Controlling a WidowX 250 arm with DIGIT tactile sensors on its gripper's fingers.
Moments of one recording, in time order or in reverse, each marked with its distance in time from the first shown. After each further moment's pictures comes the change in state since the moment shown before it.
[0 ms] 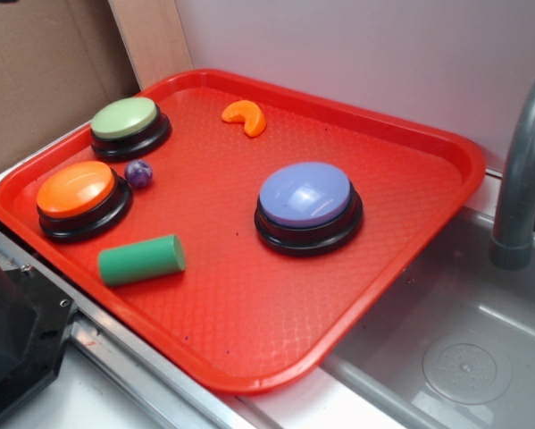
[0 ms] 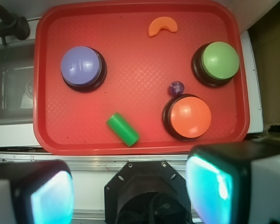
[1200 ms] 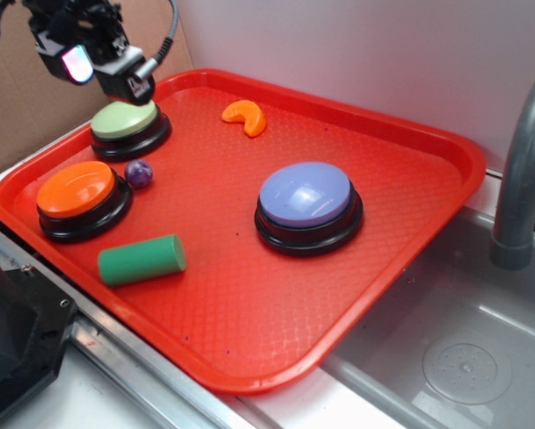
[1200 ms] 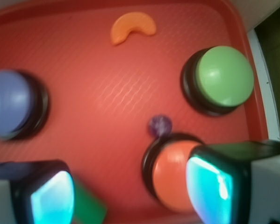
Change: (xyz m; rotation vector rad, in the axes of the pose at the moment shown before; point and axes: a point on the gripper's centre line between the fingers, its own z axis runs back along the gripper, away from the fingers) arm 0.065 0.060 -0.121 0.071 -0.070 0.135
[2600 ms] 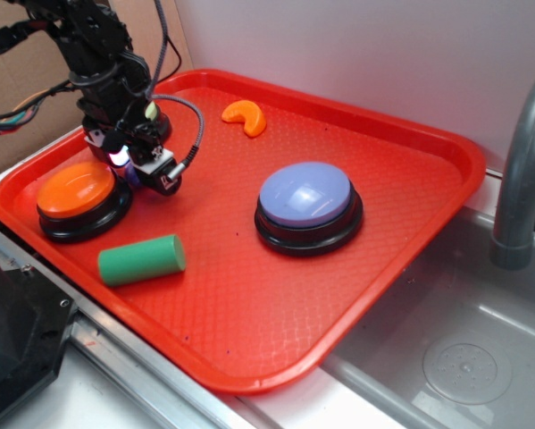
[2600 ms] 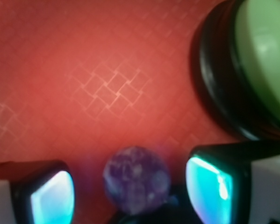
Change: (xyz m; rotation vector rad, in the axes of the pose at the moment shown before) arm 0.002 0.026 -0.102 0.030 0.036 -0.078
